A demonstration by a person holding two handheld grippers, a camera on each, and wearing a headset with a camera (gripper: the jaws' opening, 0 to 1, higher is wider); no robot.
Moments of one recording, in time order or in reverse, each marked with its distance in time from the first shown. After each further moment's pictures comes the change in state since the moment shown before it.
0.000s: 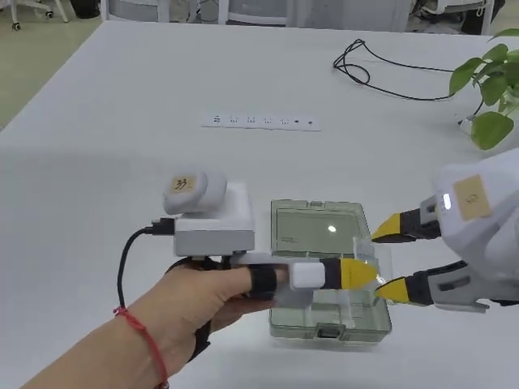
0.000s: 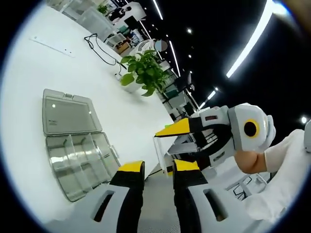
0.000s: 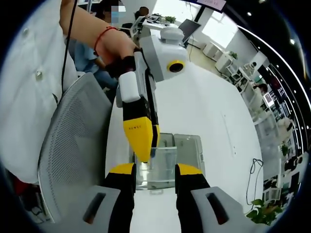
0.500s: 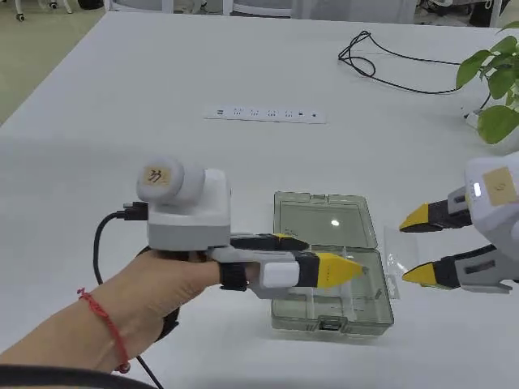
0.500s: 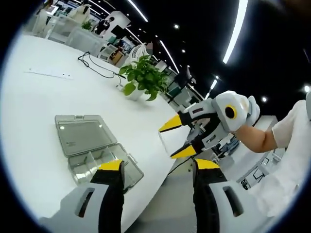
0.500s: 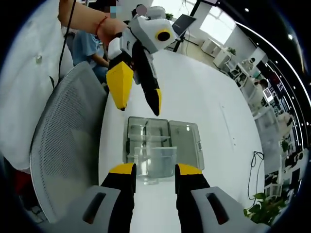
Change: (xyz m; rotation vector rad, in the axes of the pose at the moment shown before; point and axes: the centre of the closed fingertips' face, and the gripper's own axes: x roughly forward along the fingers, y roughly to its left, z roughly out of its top) left arm -0.020 0.011 0.010 0.185 -0.016 0.070; right arm 0.004 -0.014 -0.037 0.016 0.022 -0.003
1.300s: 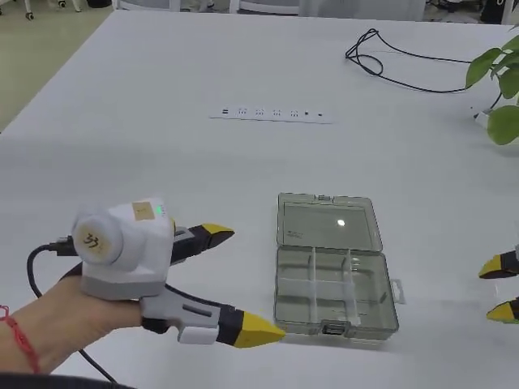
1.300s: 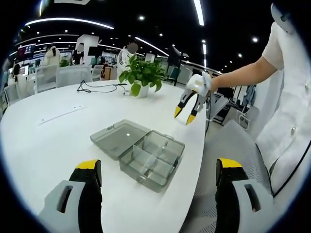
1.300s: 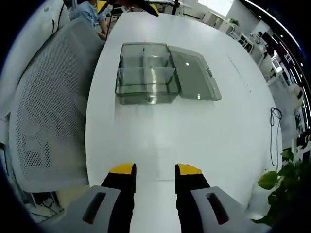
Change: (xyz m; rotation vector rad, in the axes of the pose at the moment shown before) left arm -0.061 0.062 -0.020 0.513 0.083 0.161; right arm 0.016 0.005 -0.153 0.102 0.178 0.102
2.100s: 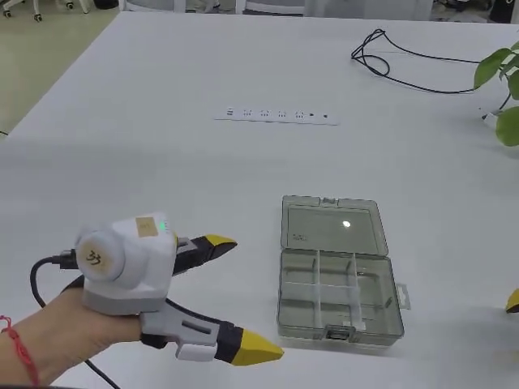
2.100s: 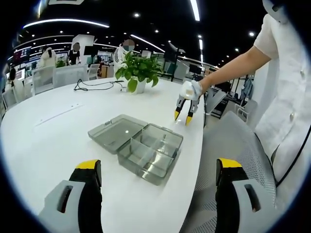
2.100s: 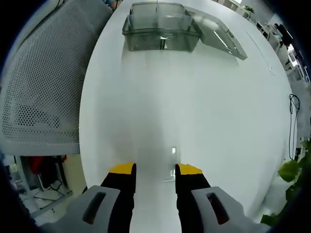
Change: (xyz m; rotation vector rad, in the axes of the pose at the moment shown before) left arm -0.002 -0.003 -0.019 0.055 0.038 -0.015; right arm 0.040 0.022 -0.087 -0.021 0.182 0.149
